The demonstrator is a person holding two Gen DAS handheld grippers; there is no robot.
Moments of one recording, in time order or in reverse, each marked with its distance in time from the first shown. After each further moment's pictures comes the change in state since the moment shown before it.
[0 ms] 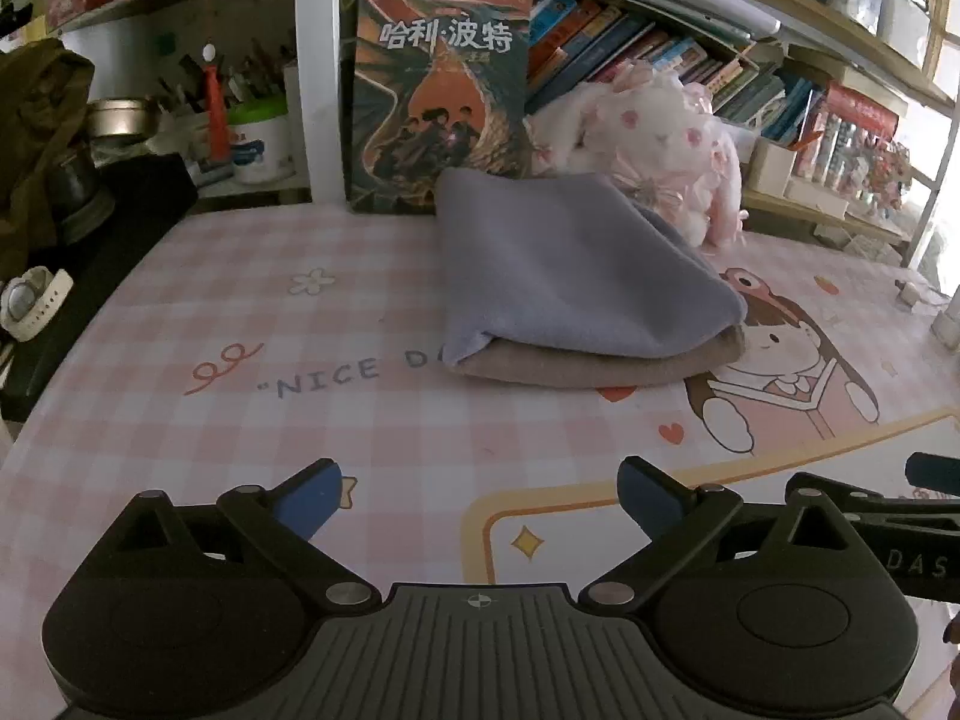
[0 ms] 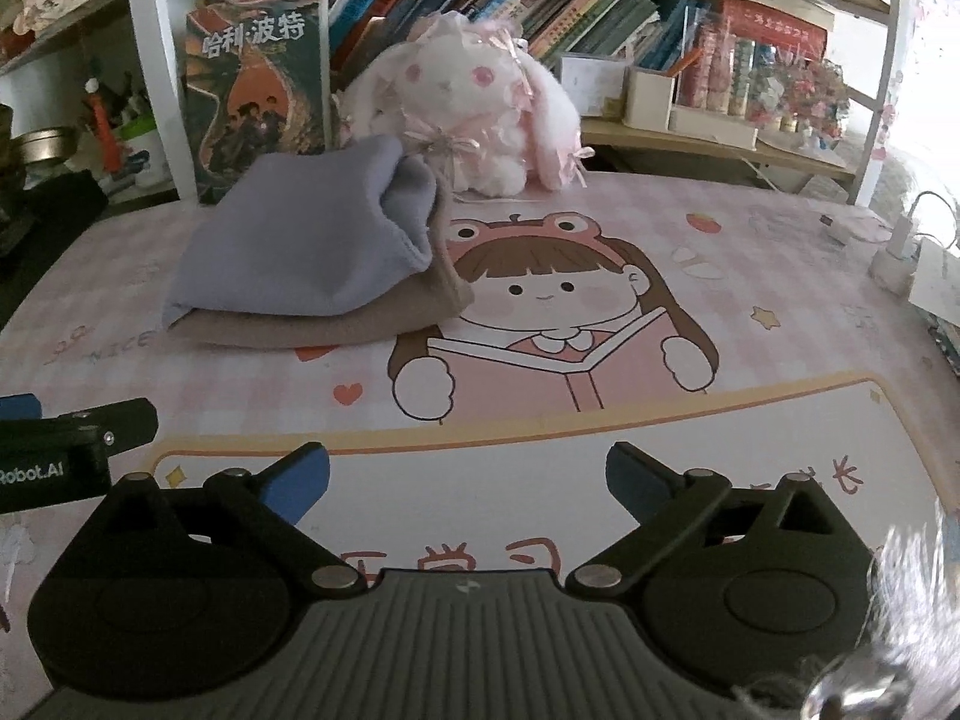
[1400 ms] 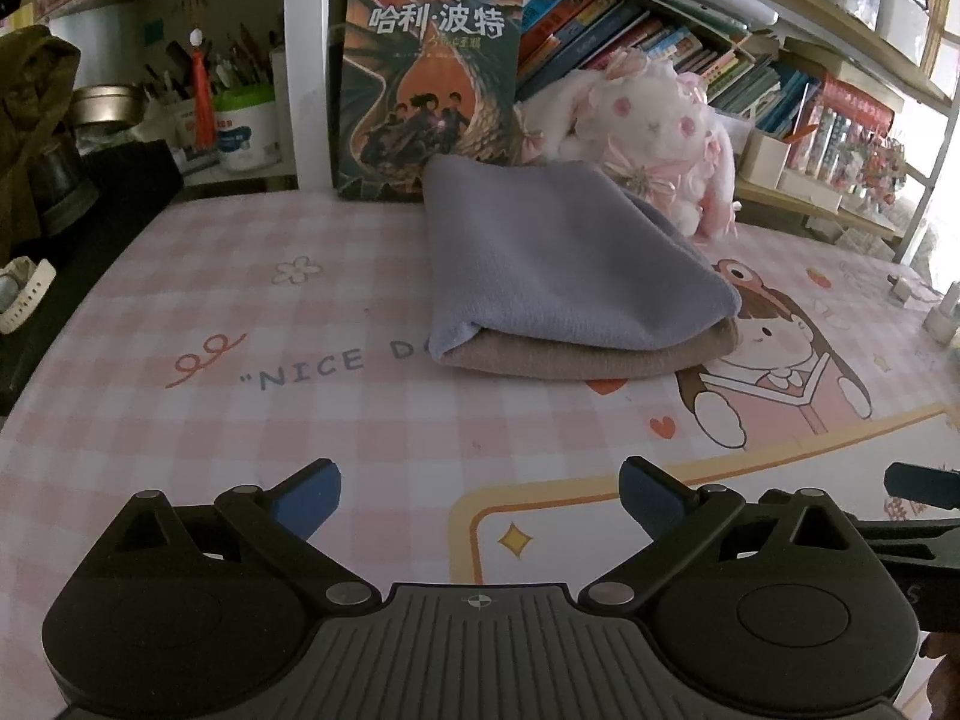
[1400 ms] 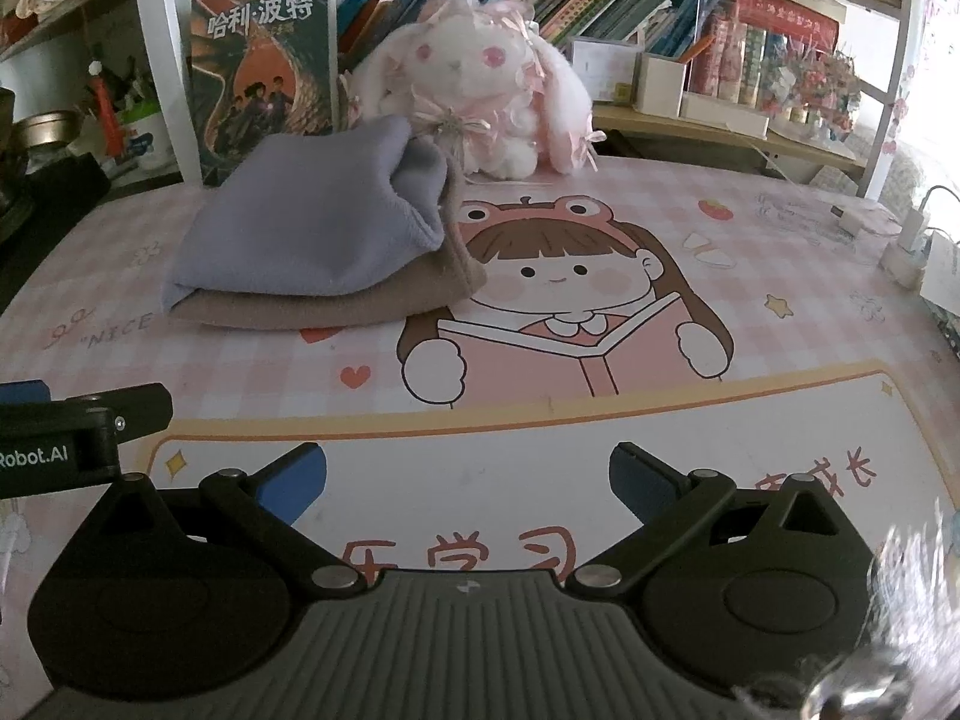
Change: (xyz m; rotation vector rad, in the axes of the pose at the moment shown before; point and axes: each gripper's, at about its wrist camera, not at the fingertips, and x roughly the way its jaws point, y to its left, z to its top) left arm 0.006 0.000 0.002 -0.010 0.034 -0.023; right arm 0.010 0.003 -0.003 -0.015 0.025 0.016
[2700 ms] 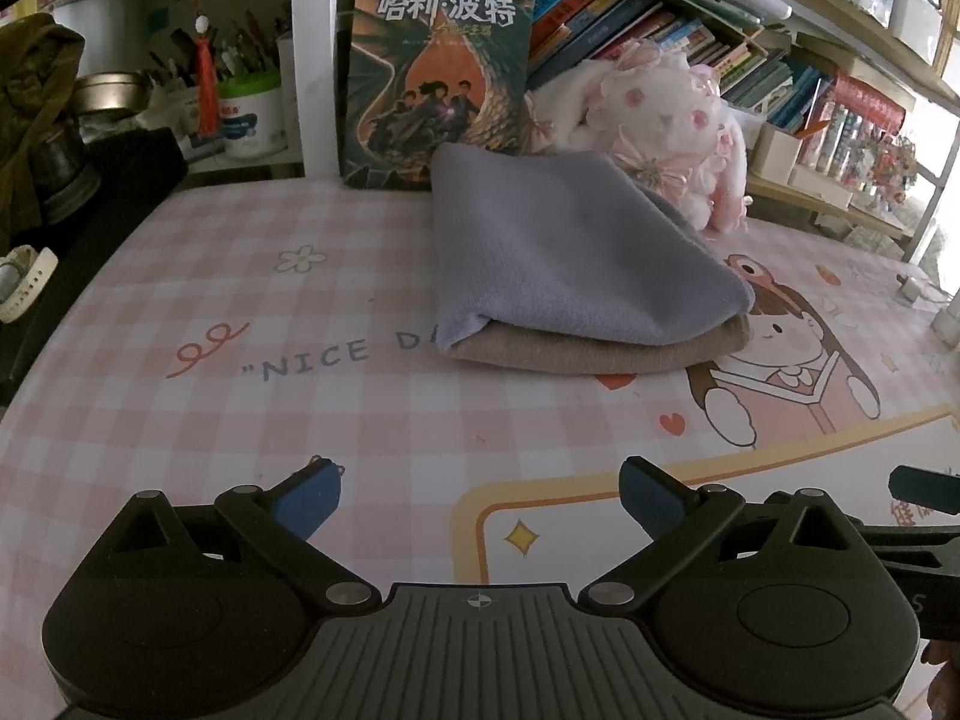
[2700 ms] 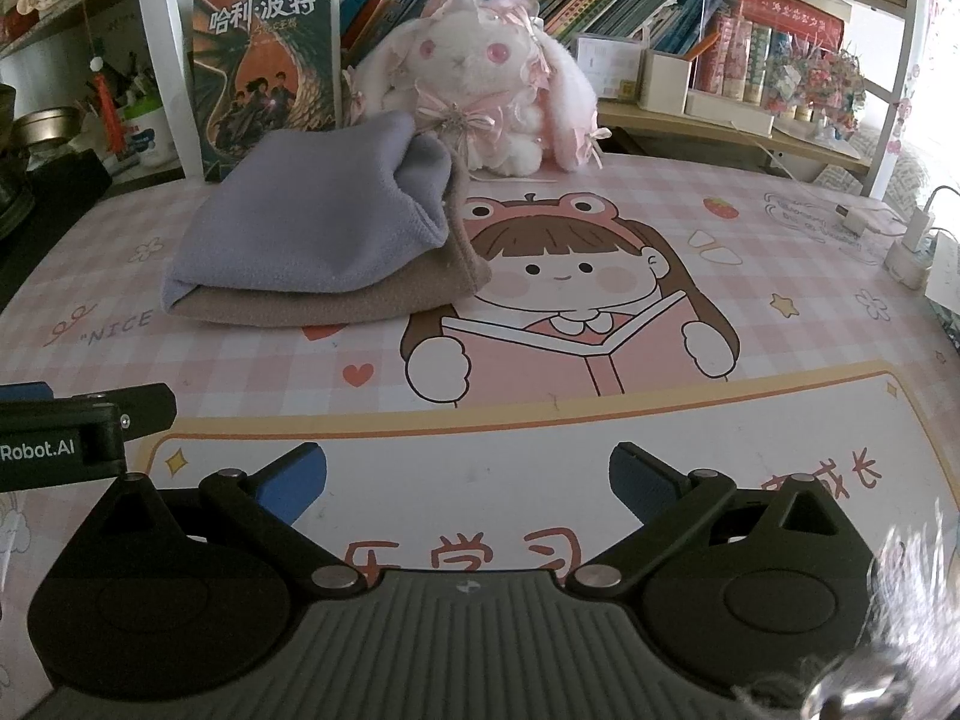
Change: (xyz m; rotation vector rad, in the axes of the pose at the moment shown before) left arm 0.004 0.000 0.002 -0.014 0.024 0.016; right arm 0.003 0.001 0.000 -0.004 0.001 0.004
